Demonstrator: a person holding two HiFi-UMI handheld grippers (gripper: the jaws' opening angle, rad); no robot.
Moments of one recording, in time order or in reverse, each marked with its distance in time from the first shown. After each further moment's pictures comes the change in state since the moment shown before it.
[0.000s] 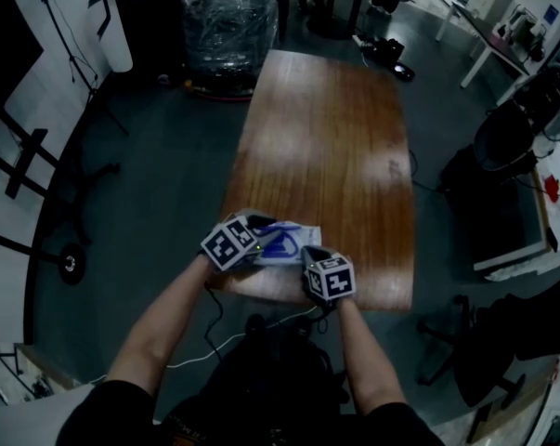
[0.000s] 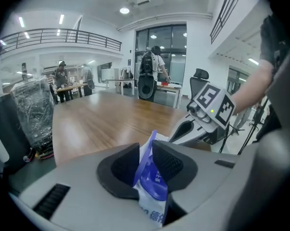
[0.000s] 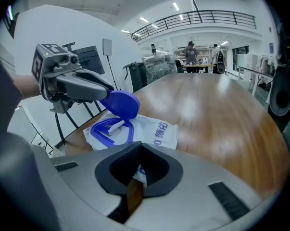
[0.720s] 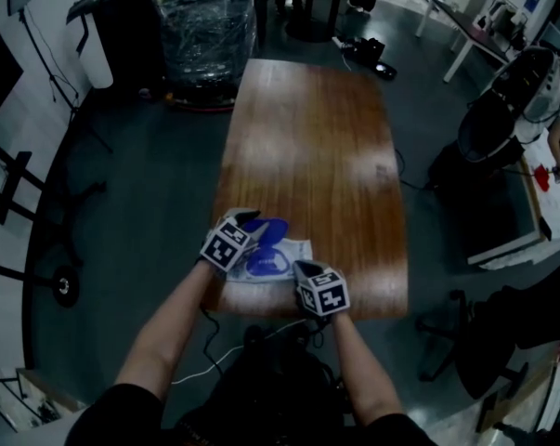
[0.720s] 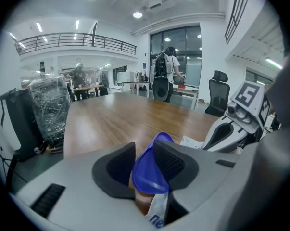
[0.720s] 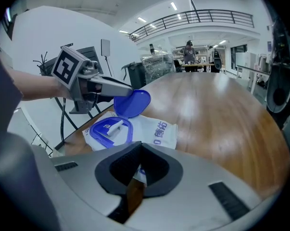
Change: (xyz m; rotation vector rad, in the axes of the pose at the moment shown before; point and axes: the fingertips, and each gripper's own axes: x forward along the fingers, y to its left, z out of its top) left arm 0.031 0.072 -0.003 -0.099 -0.036 0.164; right arm 0.003 0.003 0.000 0.027 0.004 0.004
